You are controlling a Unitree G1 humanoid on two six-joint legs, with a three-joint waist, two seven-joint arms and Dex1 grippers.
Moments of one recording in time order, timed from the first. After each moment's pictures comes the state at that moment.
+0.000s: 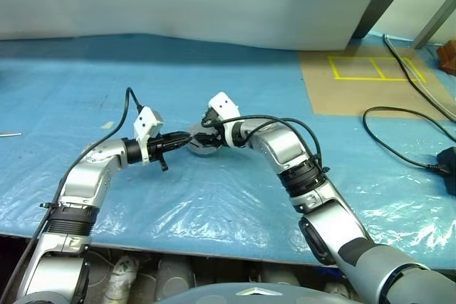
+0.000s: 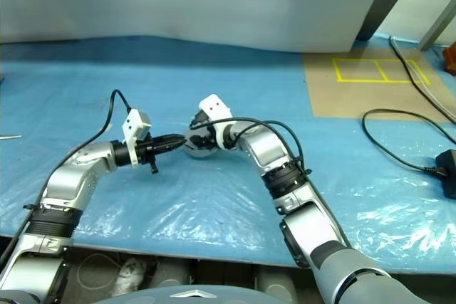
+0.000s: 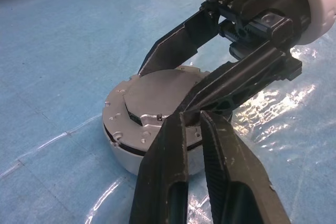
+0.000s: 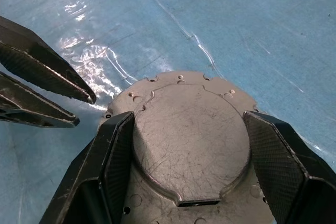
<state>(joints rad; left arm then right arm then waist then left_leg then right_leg) -0.36 0.55 -0.01 0.10 -0.37 0.33 -1.02 -0.77 -0.07 0.32 0.25 0.08 0.86 0.56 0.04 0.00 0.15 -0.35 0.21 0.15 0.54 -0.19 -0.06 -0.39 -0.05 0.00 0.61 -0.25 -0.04</state>
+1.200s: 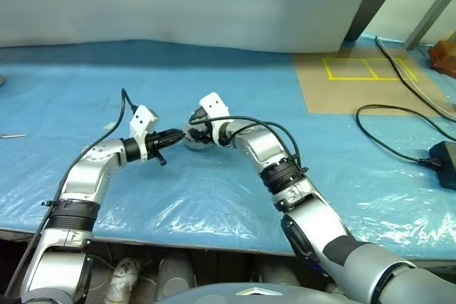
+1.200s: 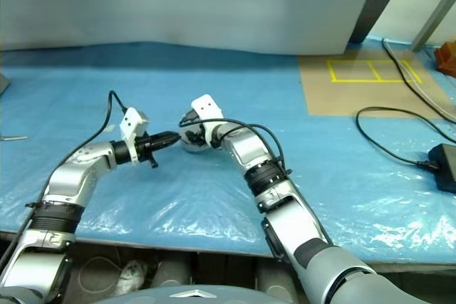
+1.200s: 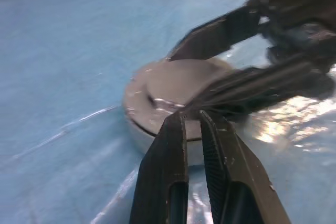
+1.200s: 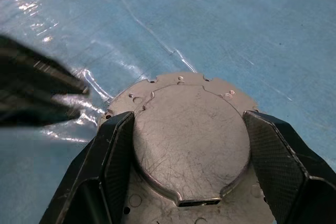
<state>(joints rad) -0.42 0.53 0.02 0.26 -0.33 0.33 -0.88 -0.81 0.07 0.30 0.49 0.00 0.68 0.40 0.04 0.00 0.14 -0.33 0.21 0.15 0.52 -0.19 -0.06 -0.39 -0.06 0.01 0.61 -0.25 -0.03</state>
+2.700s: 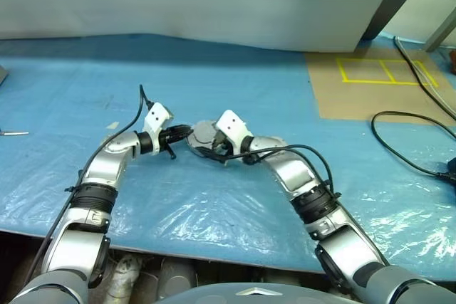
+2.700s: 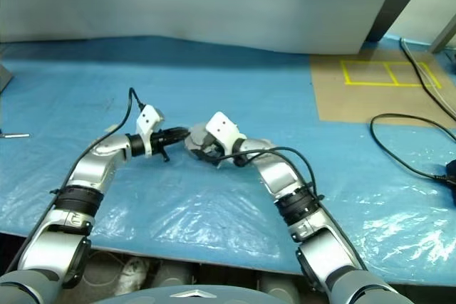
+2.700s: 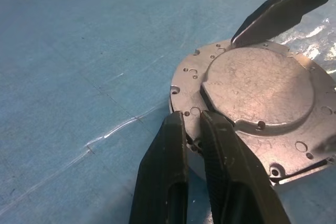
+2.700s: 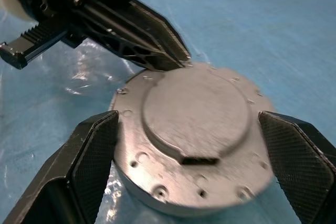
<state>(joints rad) -0.53 0.46 -0.05 0.46 -0.20 0.16 -0.94 -0.55 -0.18 0.30 0.15 0.07 0.46 0.65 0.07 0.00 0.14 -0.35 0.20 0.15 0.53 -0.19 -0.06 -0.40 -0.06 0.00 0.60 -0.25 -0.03</state>
